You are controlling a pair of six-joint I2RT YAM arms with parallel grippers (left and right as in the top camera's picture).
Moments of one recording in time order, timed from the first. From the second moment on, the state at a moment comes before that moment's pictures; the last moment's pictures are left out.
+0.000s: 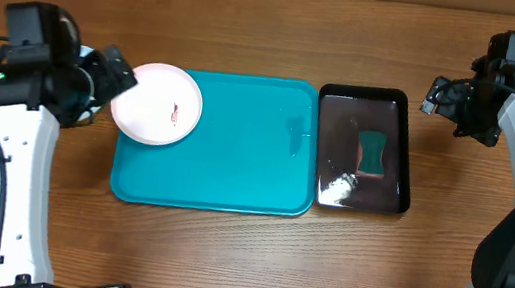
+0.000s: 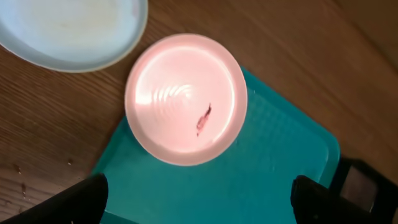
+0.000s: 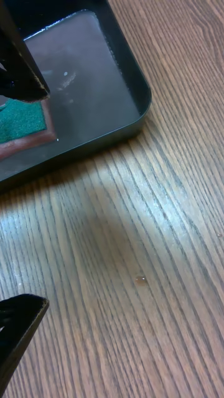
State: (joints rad) left arm 0.23 1.45 1.43 -1.03 0.17 -0.47; right arm -0.12 1.90 1.59 -0.97 -0.07 0.25
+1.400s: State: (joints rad) left arm 0.11 1.46 1.33 -0.98 -0.11 -0.46; right arm -0.12 1.90 1.59 -0.97 -0.07 0.25
